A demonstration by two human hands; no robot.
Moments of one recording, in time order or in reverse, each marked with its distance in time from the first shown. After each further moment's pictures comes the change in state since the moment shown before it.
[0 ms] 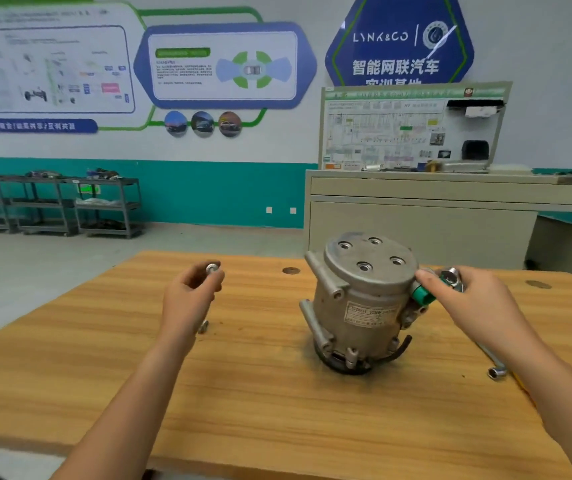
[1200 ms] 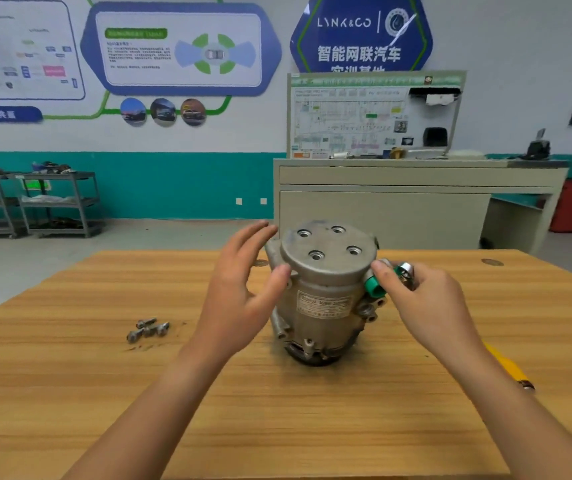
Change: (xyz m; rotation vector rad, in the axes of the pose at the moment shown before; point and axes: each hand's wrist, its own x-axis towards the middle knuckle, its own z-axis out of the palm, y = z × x) left_hand -0.040 0.032 0.068 0.287 -0.275 0.662; right_hand -0.021 -0.007 0.018 0.088 0.078 -0.072
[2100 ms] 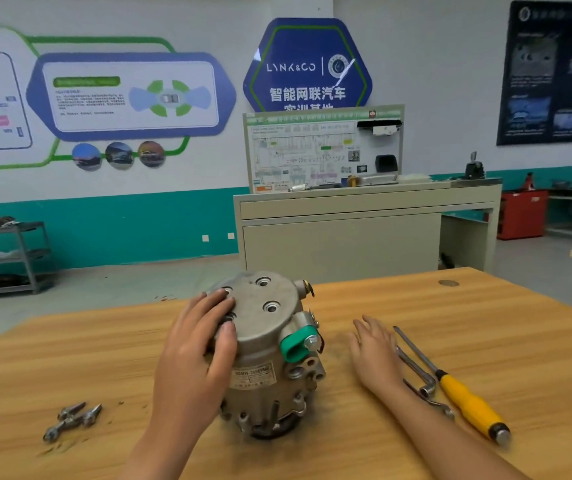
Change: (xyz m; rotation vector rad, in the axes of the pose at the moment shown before) left_hand 0.009 -0.005 0.044 0.086 0.069 -0.077; right_hand 0.052 0.151 0.076 -0.387 -0.144 0.245
